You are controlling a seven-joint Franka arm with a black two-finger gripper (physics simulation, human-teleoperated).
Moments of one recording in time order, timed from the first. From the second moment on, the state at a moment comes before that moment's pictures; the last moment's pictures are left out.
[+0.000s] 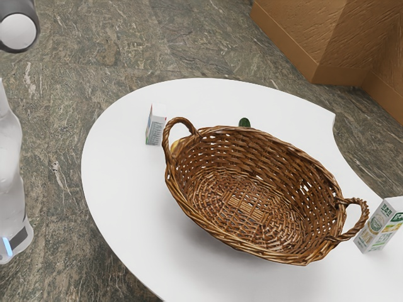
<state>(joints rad) 0.00 -0.14 0.46 -1.20 0.22 1.29 0.28</state>
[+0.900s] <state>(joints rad) 0.29 -0.31 -0.10 -2.12 -0.07 1.96 0.43</state>
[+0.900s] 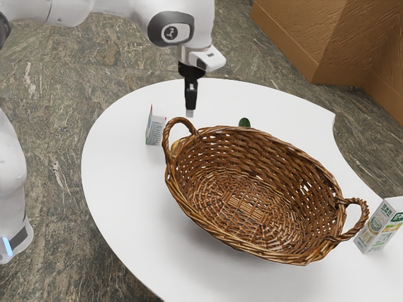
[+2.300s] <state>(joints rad) 0.29 -0.23 -0.10 -2.39 -0.12 2.30 0.34</state>
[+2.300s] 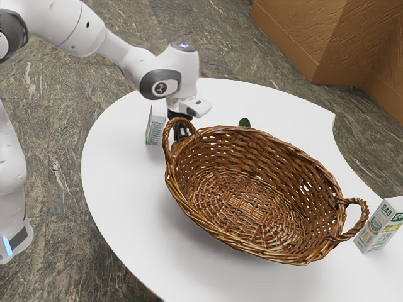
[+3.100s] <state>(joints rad) 0.29 -0.20 -0.10 -2.41 -0.12 2.40 0.31</state>
